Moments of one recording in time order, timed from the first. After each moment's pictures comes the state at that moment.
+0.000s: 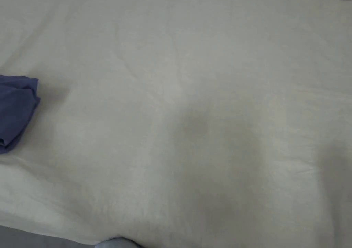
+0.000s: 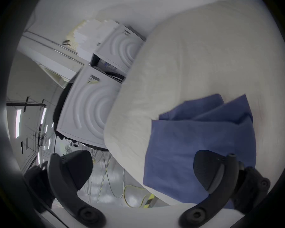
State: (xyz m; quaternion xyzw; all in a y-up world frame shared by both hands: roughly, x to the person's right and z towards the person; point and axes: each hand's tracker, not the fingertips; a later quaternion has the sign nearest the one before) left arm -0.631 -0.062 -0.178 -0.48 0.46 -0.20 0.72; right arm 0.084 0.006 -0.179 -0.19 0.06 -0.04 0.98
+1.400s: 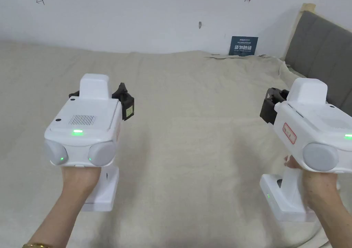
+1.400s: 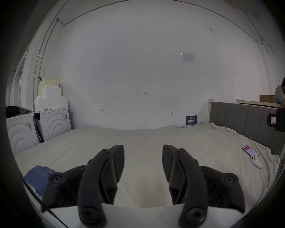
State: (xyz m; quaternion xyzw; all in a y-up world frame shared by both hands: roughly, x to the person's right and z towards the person) left arm -0.171 0.030 -0.169 -0.05 0.13 -0.02 0.99; right arm 0.165 0.067 -0.210 -0.07 0.10 0.00 0.99
